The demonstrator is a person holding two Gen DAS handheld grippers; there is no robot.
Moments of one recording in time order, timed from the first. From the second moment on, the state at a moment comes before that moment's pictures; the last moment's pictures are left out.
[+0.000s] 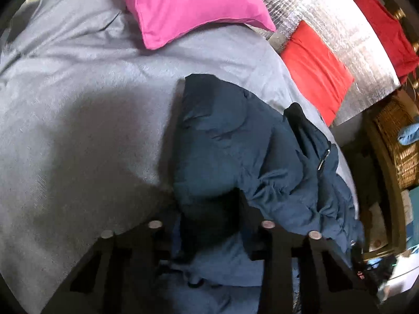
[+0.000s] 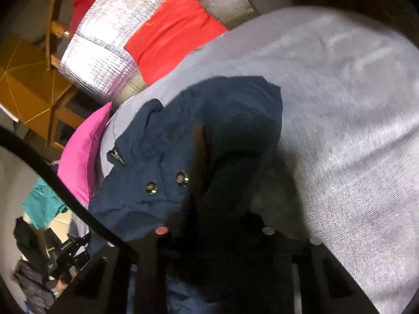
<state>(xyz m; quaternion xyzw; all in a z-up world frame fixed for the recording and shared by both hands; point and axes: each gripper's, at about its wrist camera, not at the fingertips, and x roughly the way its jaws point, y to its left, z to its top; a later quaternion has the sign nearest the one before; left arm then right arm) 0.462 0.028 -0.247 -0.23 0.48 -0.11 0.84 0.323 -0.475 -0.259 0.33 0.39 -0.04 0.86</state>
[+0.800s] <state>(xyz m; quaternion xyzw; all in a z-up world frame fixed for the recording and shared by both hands) 0.461 0.032 -0.240 -0.22 0.52 -0.09 0.82 0.315 -0.499 -0.261 0.39 0.39 -0.06 0.84</state>
